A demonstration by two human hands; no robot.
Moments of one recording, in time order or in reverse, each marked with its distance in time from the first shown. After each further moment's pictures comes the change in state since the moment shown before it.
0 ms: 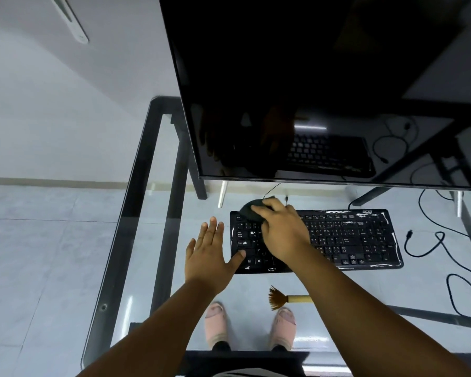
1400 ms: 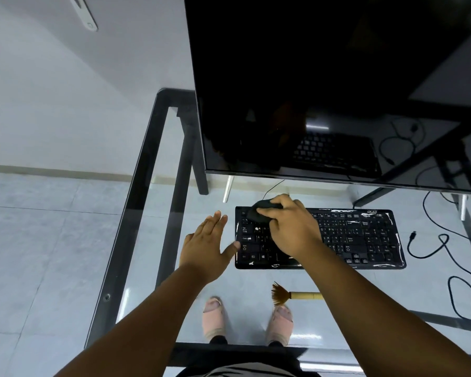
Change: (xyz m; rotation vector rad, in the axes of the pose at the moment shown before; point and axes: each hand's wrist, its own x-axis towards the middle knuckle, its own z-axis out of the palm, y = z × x) left_hand 0.006 -0.017 -0.018 0.012 -0.075 0.087; right_hand -0.002 0.004 -0.009 -0.050 -0.020 -0.005
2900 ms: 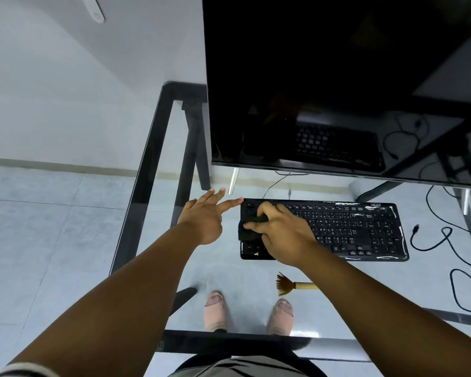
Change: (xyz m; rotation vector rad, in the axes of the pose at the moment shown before) left_hand 0.033 -0.012 -0.047 0.187 -0.162 0.124; right_hand -0.024 -0.020 0.006 -0.123 -0.163 -0.298
